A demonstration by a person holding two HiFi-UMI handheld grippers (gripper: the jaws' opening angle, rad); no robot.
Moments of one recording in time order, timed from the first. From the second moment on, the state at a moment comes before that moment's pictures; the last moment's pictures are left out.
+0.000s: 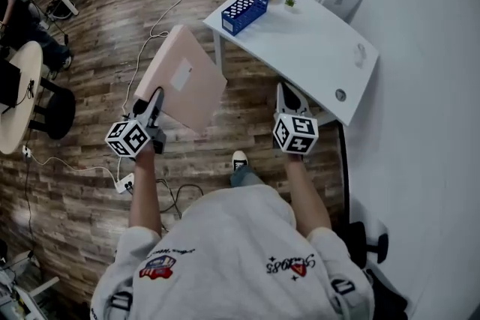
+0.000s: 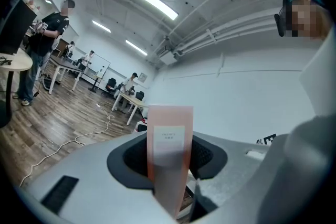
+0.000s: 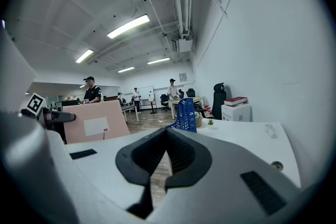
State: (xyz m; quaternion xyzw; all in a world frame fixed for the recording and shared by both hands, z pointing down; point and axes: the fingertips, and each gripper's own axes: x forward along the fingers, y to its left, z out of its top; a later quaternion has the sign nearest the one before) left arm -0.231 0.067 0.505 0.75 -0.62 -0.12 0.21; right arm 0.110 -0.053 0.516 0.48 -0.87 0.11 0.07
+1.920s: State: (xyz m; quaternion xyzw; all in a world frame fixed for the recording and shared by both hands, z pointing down) left arm -0.400 -0.311 0.464 0.77 -0.60 -0.16 0.18; right arm 0.037 -0.373 0.517 0.57 -0.81 0.14 0.03
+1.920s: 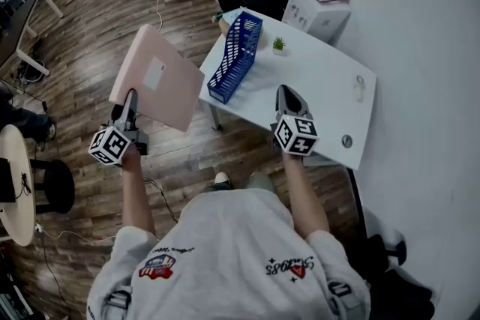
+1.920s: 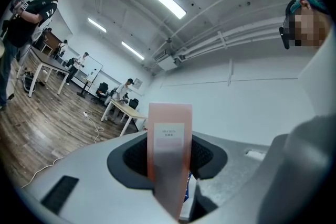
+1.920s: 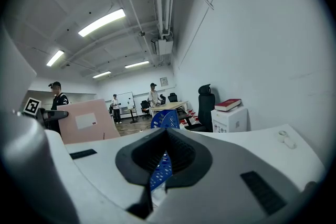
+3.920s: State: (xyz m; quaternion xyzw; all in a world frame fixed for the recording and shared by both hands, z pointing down) left arm -0.233 -0.434 0.353 0.86 -0.48 -0.16 0.00; right arm 0.152 -0.358 0.522 0.67 -0.73 0.14 0.00
